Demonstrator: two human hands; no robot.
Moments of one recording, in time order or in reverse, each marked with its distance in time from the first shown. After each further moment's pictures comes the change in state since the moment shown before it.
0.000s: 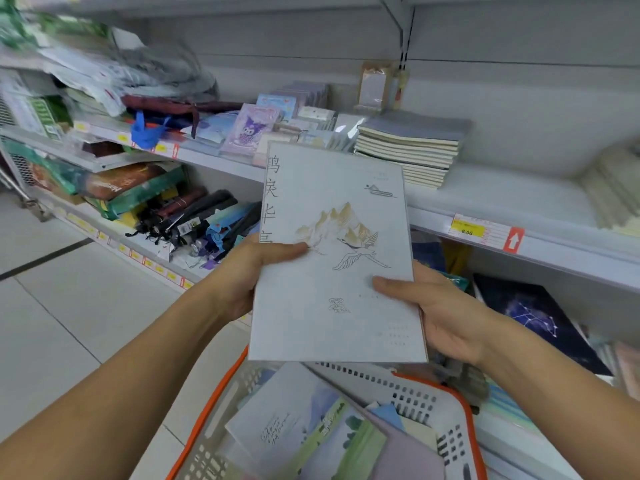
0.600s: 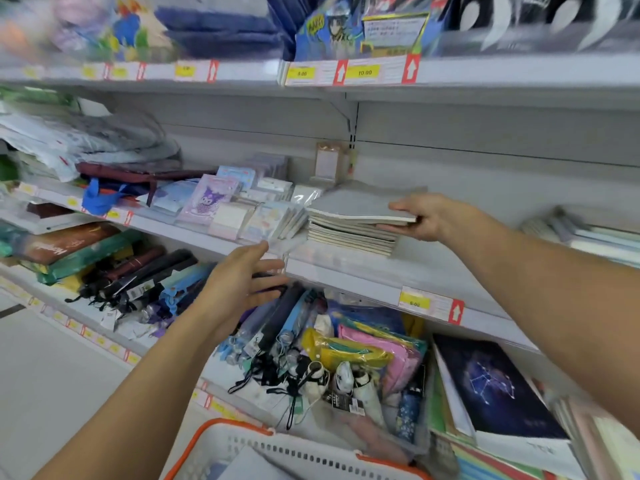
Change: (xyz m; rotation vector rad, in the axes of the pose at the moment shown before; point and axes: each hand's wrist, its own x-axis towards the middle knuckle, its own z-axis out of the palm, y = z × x) left_hand 0.067 0.047 0.041 0.127 0.213 0.172; right_hand 0.105 -0.205 -0.075 -0.046 0.600 -0.088
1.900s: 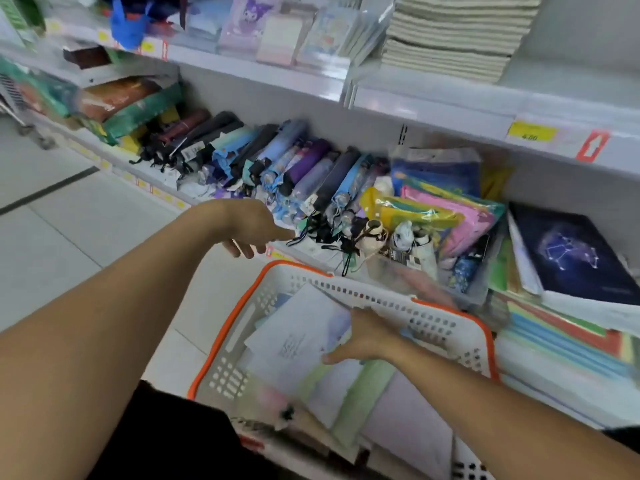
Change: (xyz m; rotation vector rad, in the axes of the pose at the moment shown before) left_hand -0.028 -0.092 -0.094 1.250 -0.316 -0.569; right_hand -0.091 0.423 0.028 -1.390 -0.589 0.253
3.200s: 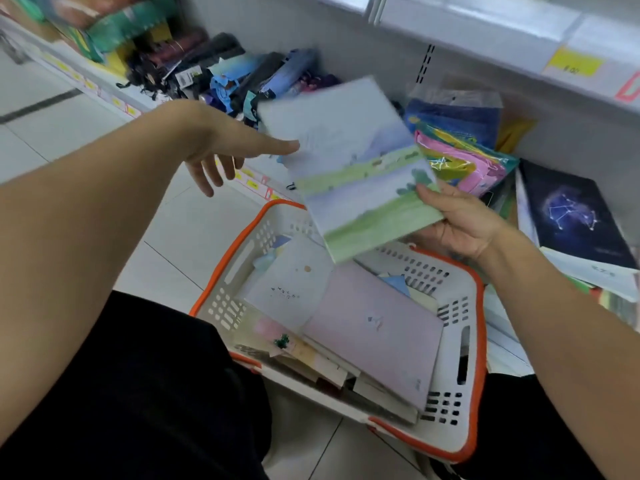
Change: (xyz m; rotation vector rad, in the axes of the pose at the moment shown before) left_hand -0.022 -0.024 -0.007 -0.216 -0.073 -0.186; right_hand -0.048 0.050 -0.110 1.408 -0.074 -0.395
